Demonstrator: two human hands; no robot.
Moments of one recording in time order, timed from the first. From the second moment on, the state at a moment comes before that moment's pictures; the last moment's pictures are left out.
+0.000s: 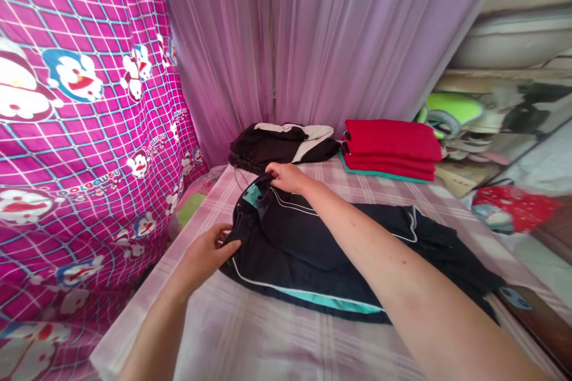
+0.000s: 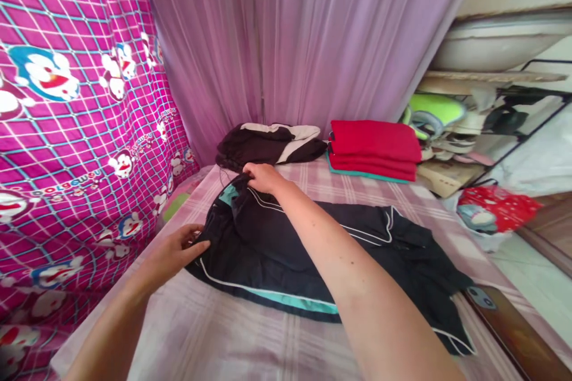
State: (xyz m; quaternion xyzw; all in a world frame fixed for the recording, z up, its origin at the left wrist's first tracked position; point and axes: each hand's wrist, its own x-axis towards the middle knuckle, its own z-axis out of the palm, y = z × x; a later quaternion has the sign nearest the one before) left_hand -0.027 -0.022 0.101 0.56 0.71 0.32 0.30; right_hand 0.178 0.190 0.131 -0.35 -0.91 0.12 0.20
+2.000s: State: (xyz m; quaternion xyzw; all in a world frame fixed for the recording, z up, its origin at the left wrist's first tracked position) left_hand 0.097 0.111 0.057 0.60 0.68 0.26 0.32; right_hand 0.518 0.132 0.054 -0.81 -0.58 0.05 0.09
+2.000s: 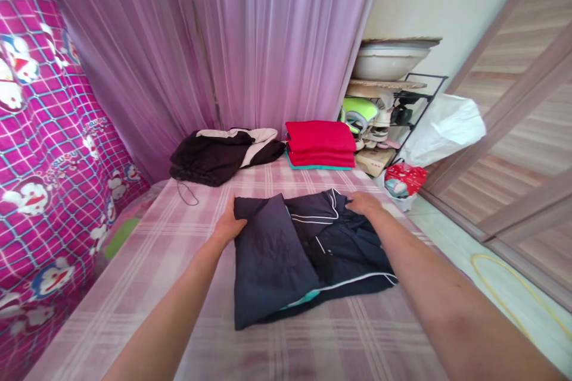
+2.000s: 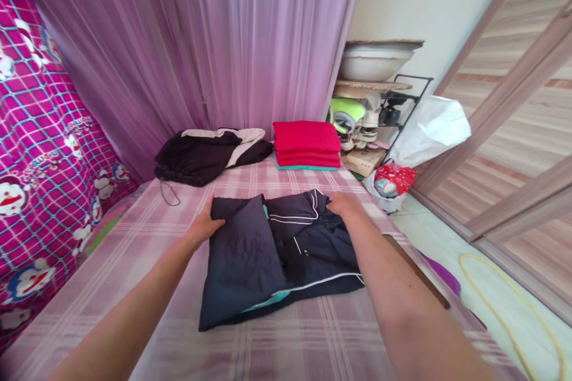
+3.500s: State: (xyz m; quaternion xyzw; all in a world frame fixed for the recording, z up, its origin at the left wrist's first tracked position) left_hand 0.128 0.025 0.052 0.81 0.57 0.12 0.06; right_hand 0.306 0.026 0.058 -0.59 -0.78 0.04 0.18
